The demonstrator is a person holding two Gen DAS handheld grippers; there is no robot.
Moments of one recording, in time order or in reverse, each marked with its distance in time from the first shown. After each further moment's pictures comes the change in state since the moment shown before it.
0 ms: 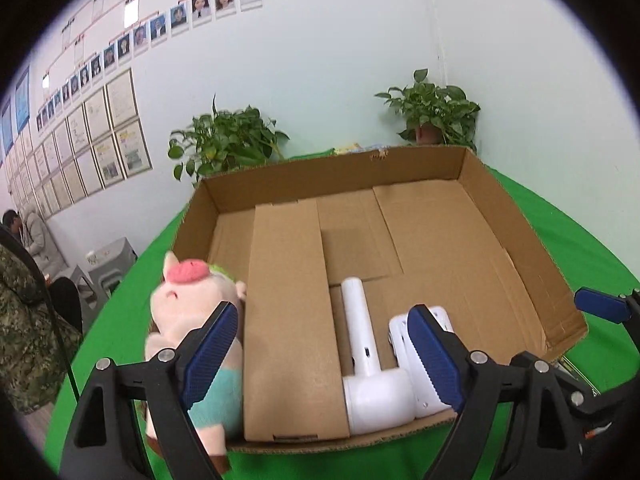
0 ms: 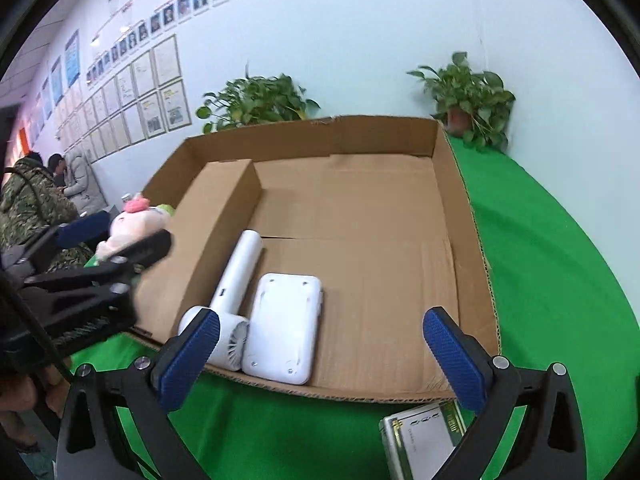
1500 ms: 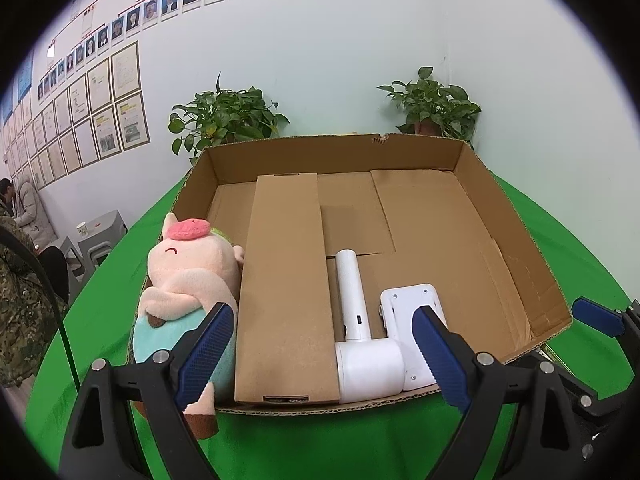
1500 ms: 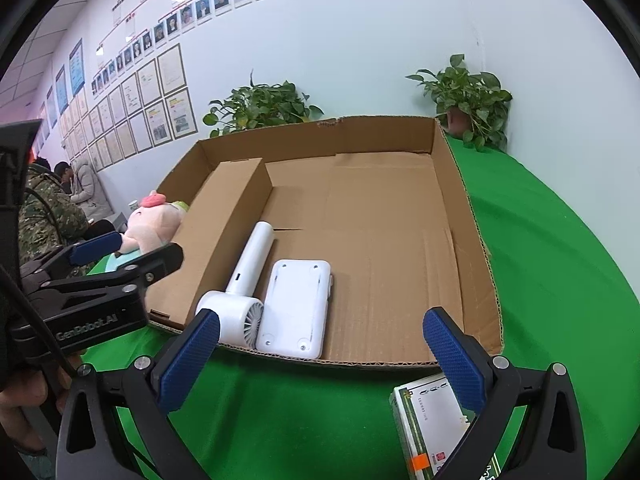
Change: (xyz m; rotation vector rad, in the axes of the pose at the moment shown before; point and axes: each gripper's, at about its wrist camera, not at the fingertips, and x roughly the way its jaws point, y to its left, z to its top) left arm -0.010 0.012 -0.018 -0.078 0.032 -0.045; right arm -0.005 0.010 -0.020 0.015 -0.032 0.011
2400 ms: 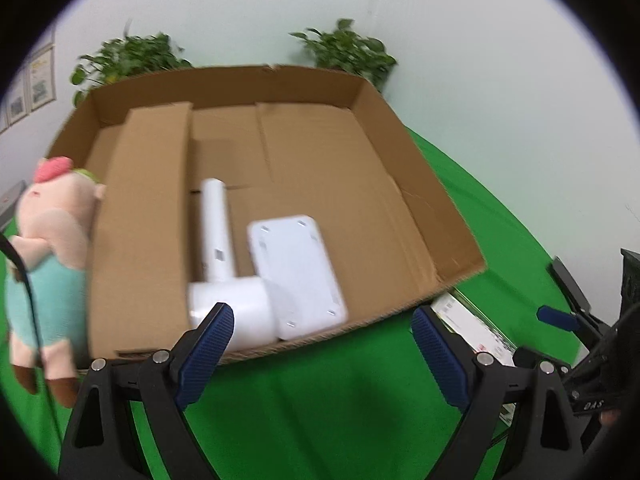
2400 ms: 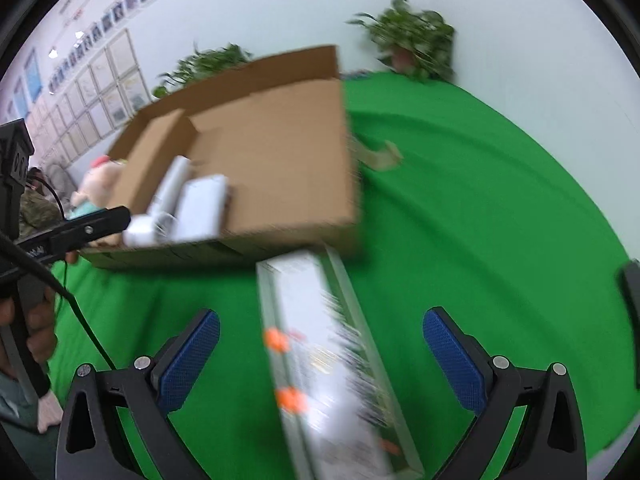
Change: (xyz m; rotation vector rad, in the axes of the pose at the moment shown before) left arm 0.026 -0.046 -0.028 0.031 0.202 -0.395; right arm -0.039 -0.111 -0.076 0.117 0.210 -0.113
